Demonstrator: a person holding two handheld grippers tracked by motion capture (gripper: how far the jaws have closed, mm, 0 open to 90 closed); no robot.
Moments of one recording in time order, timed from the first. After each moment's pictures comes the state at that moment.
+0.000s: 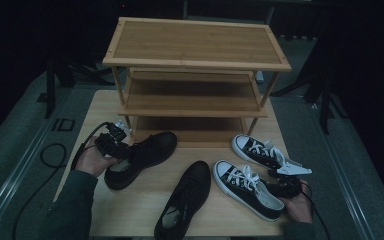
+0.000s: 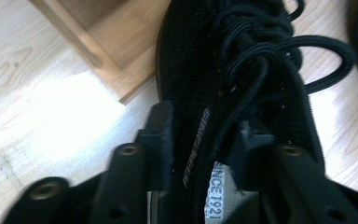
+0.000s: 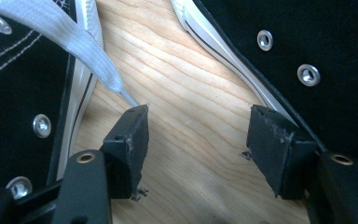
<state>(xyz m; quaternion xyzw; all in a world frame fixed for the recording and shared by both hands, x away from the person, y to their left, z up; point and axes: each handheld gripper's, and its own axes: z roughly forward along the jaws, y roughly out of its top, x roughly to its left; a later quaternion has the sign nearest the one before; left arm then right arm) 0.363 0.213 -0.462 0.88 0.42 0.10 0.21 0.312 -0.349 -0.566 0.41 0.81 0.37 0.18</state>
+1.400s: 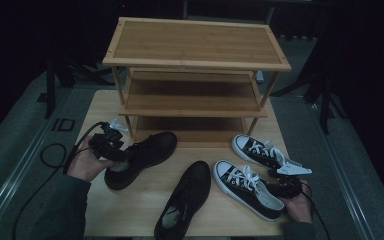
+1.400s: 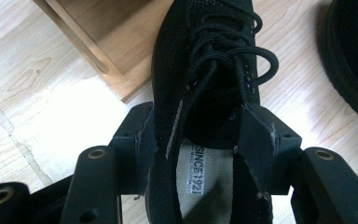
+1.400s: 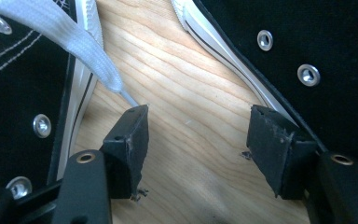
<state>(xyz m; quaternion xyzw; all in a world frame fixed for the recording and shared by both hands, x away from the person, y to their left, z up) 0.338 0.213 -0.430 0.88 0.40 0.13 0.23 0.312 -0.349 -0.566 0.41 0.81 0.37 0.18</state>
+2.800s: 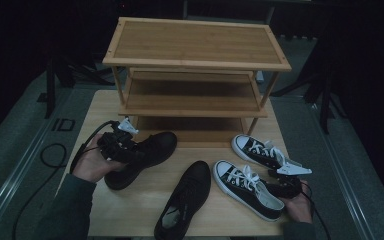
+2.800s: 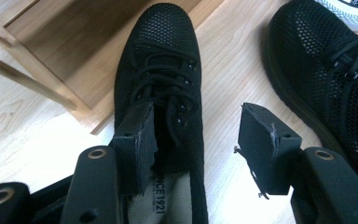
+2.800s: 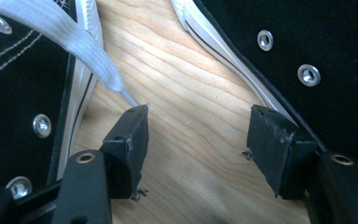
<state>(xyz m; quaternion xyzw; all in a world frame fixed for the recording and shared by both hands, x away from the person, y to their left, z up) 0.326 0.181 -0.409 0.89 0.35 0.12 0.26 0.312 -0.349 -0.566 0.41 0.81 0.37 0.18</state>
